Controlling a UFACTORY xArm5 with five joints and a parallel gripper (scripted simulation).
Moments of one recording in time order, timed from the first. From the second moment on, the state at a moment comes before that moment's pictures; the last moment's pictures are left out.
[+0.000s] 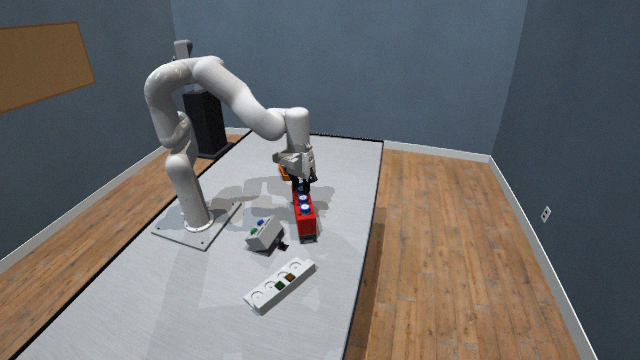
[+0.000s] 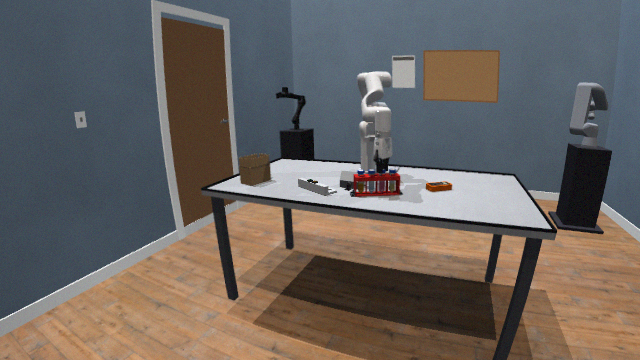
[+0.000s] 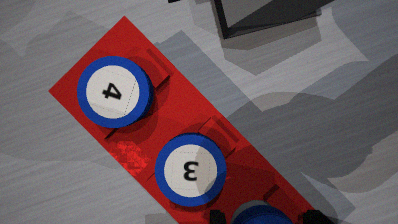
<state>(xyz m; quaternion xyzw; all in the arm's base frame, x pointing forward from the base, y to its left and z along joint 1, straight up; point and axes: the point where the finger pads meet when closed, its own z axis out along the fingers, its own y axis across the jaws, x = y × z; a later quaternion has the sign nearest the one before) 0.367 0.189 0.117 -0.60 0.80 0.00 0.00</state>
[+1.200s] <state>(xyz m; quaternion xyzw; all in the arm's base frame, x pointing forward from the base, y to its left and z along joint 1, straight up) 0.367 0.189 0.117 -0.85 0.53 0.00 0.00</state>
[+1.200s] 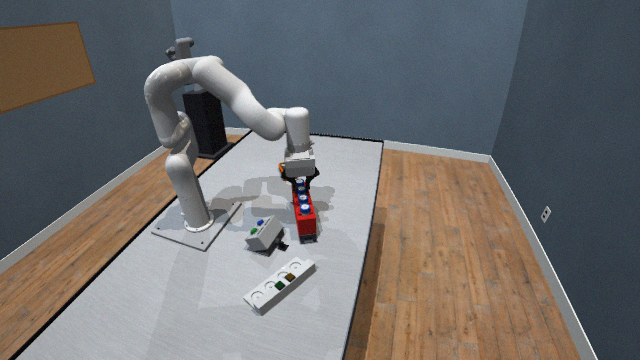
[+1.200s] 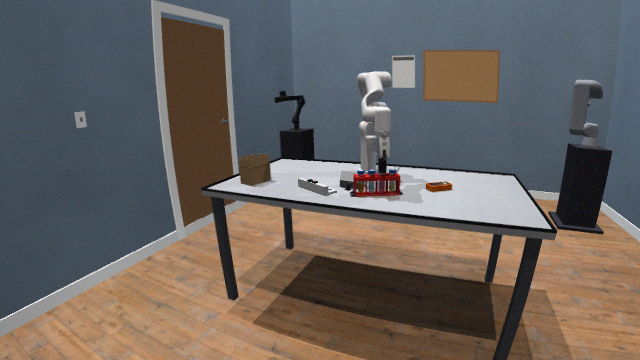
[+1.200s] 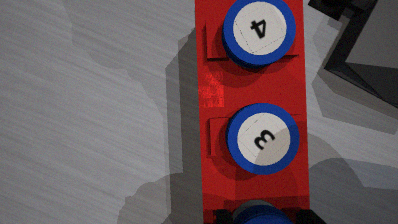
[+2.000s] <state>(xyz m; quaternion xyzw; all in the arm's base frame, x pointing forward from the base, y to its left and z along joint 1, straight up) 0.367 0.189 0.118 -0.99 0.15 0.00 0.00</state>
